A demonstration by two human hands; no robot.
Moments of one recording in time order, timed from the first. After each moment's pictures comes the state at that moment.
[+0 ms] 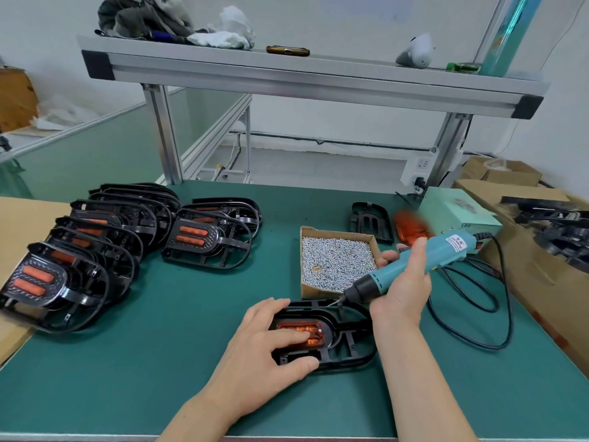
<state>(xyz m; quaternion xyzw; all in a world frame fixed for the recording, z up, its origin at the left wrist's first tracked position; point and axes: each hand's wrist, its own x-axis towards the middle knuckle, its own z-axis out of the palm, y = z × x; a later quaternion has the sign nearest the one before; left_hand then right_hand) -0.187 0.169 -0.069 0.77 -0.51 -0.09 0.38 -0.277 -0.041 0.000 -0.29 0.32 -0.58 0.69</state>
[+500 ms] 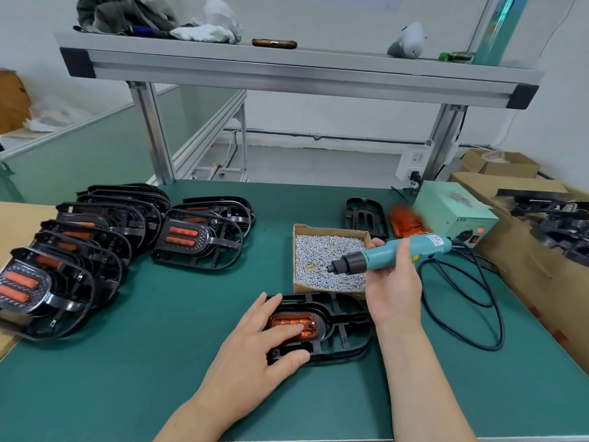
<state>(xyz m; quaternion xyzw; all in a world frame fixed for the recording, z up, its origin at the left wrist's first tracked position) -0.189 0.167 -0.069 0.79 -0.51 -0.08 0.34 -0.282 -0.060 -0.011 -0.23 0.23 -0.52 0.79</state>
